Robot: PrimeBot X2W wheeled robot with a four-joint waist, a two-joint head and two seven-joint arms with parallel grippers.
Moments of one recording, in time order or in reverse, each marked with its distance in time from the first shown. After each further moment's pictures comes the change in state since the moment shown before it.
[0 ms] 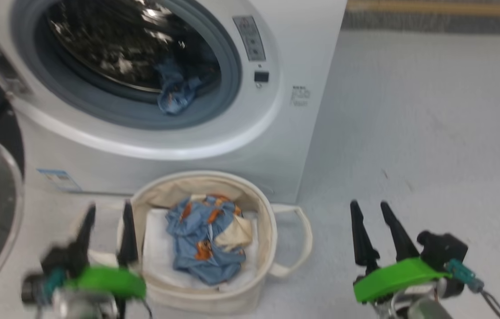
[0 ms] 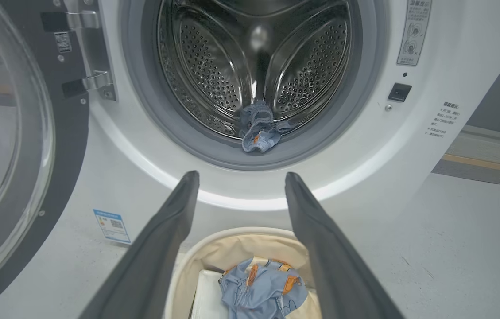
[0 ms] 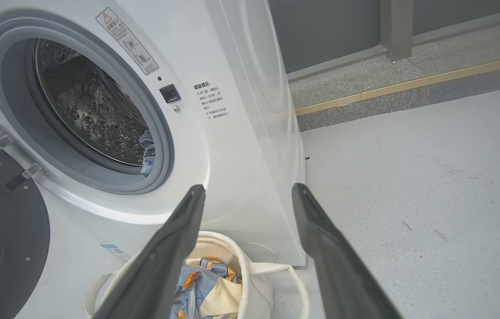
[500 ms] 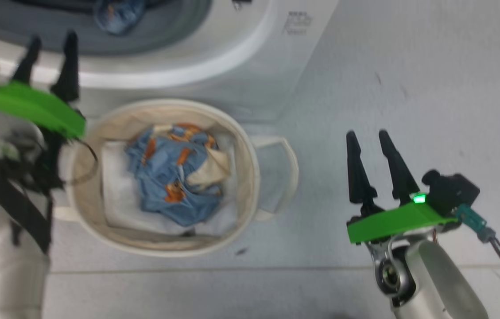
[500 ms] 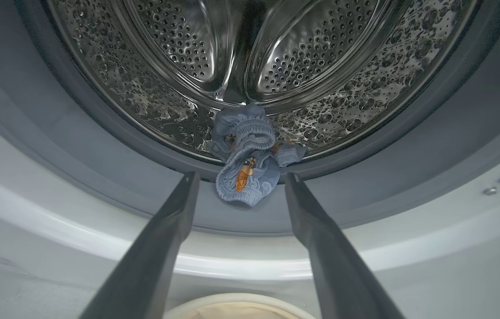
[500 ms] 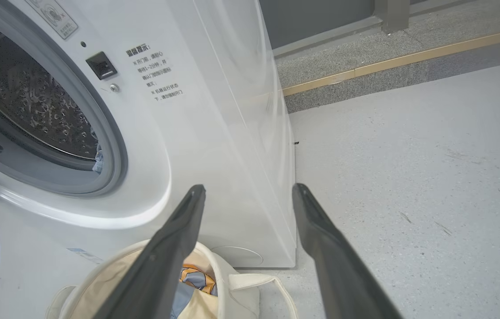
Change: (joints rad) left arm -0.635 0.138 0.033 0.170 -0.276 -0.127 0.340; right arm -0.195 0.000 0.013 -0.074 0.008 0.000 0.000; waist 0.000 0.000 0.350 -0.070
